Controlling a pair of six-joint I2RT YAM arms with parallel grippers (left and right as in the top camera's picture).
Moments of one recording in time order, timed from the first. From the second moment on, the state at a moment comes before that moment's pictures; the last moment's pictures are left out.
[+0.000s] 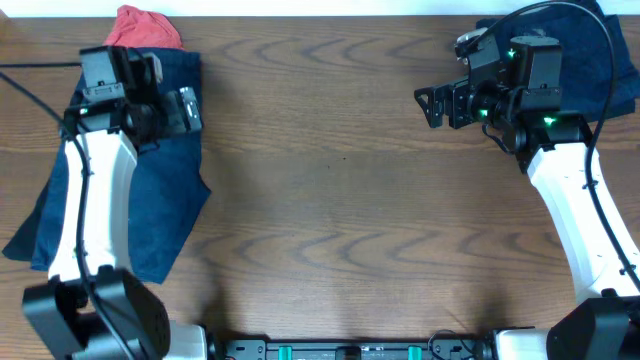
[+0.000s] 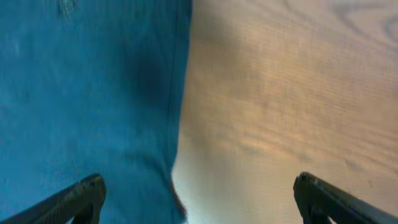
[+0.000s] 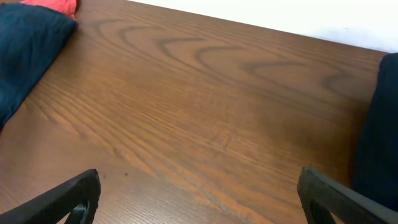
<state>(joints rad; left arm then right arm) 0.20 1.62 1.38 -0.76 0.18 -0.07 0.08 1.54 1.29 -0.47 -0.39 -0.09</state>
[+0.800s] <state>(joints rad) 0.58 2.11 1.63 -0.50 0.12 -0.07 0.08 1.58 1.29 -0.61 -0.39 -0.12</state>
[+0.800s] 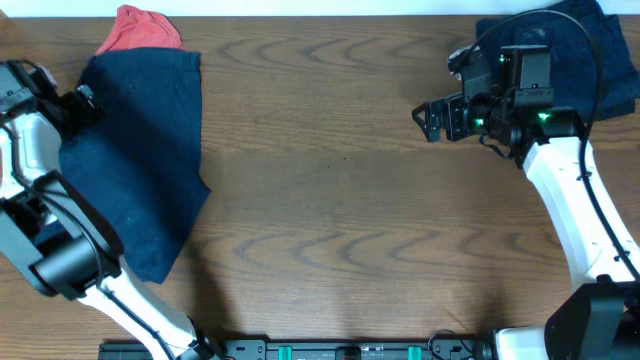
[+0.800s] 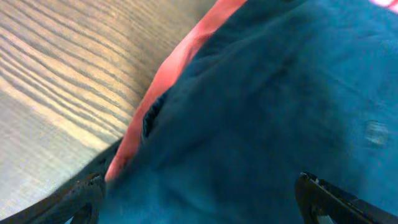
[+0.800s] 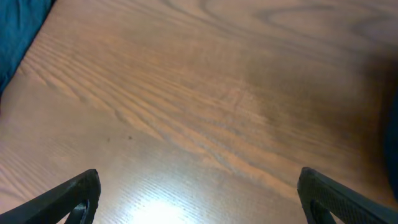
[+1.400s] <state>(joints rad) 0.61 2.19 1.63 -0.43 0.11 -0.01 0.08 1.59 1.29 -0.58 -0.39 -0.12</state>
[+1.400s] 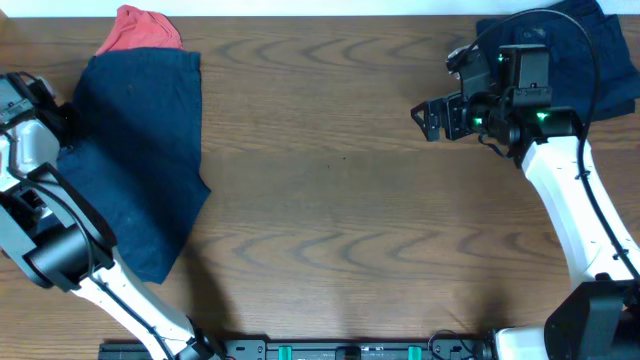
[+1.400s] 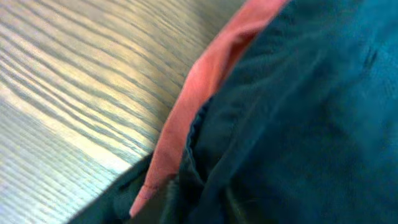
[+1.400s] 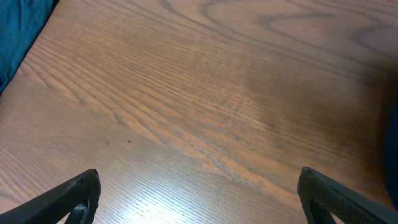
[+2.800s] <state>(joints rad) -0.25 1.88 1.63 -0.45 0.12 -0.18 -0.10 1.54 1.30 -0.33 -0.46 -0.07</state>
